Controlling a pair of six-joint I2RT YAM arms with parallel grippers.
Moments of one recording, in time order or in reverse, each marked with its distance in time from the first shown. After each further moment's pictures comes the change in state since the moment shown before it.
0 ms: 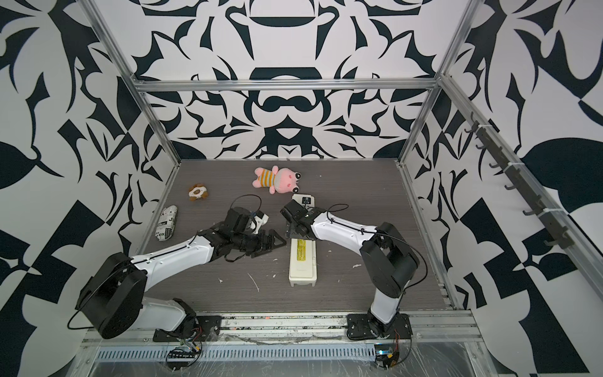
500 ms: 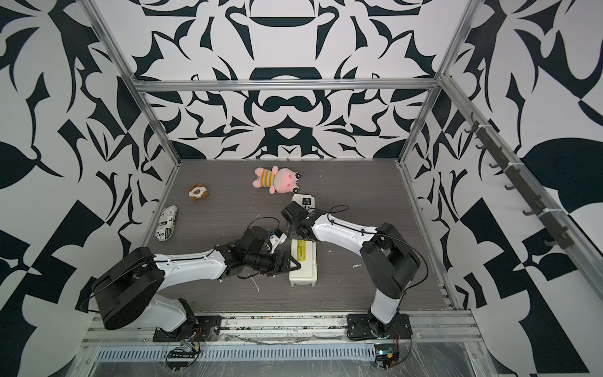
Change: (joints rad) left arm -0.210 0.085 -0.116 0.294 -0.026 -0.131; right arm 0.013 -0.010 -0.037 0.044 0.013 -0.005
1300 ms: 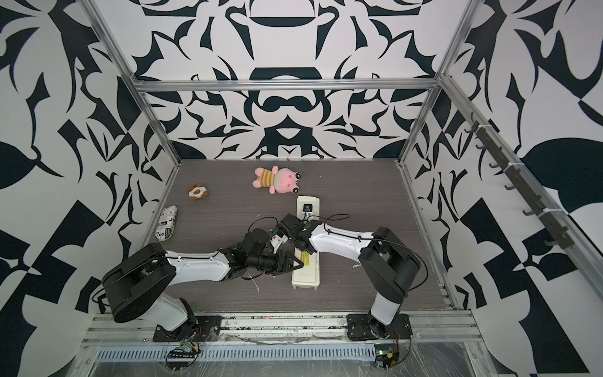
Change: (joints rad) left arm -0.008 0.074 -0.036 0.183 -0.002 -0.056; right arm 0.090 0.021 -0.042 -0.026 0.228 0.077
